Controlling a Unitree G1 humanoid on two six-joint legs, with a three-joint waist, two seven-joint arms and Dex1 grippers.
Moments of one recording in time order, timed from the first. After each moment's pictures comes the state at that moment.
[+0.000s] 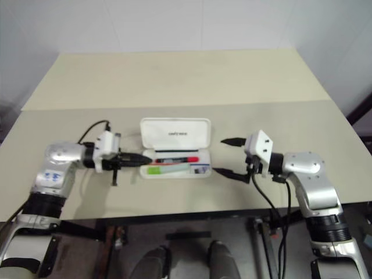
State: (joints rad) left arm -0.59 0.62 -0.07 0.38 -0.23 -0.10 -1.32; right arm -0.41 -0.66 -0.01 -0.06 0.35 0.14 1.13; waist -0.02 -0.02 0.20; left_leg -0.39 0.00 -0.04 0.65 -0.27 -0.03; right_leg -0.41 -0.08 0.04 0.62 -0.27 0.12
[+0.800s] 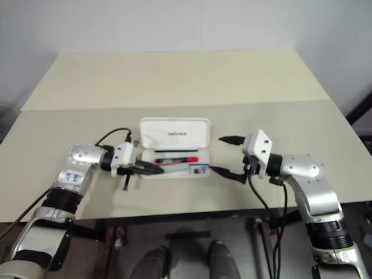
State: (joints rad) left arm -0.66 0.56 -0.14 0.49 -0.18 -0.24 -1.39; right arm -0.37 -0.66 -0.01 -0.15 0.38 0.18 1.05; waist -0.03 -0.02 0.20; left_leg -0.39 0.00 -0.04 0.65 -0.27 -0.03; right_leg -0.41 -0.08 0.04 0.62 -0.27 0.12
